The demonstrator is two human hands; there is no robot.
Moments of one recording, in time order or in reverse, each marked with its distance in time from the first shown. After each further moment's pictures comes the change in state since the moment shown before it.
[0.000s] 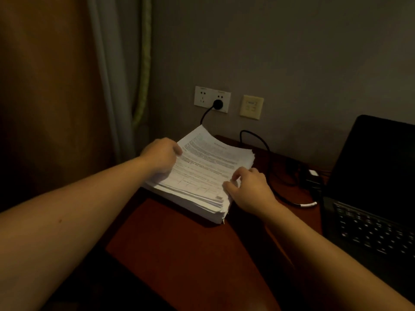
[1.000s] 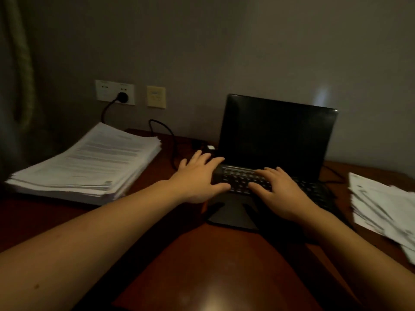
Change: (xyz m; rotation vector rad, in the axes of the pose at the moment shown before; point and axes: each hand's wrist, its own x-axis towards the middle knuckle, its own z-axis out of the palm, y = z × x) left_hand -0.147 0.246 0.107 0.134 -0.399 0.712; right_hand -0.163 0.216 -0.134 -0.138 0.129 0.284
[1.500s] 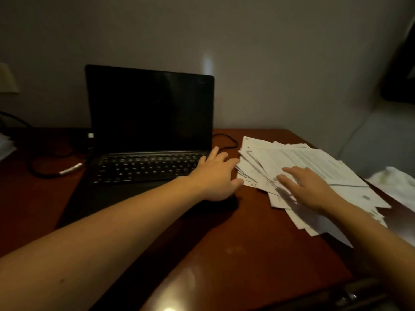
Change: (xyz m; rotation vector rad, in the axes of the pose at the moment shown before) left_hand 0.087 0.264 0.095 -0.006 -0.149 0.376; right_hand -0.118 0.270 -0.088 -0.107 0.015 0.479
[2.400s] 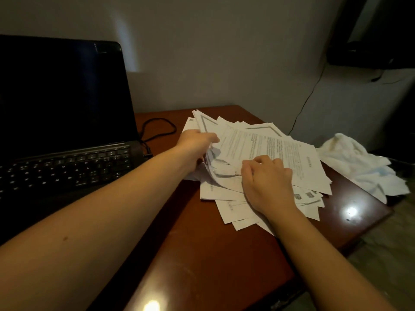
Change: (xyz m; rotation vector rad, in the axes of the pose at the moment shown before) left_hand 0.131 0.097 0.032 -1.235 0.122 -0.495; right_hand 0.008 0.057 0.025 -0.060 0.278 0.115
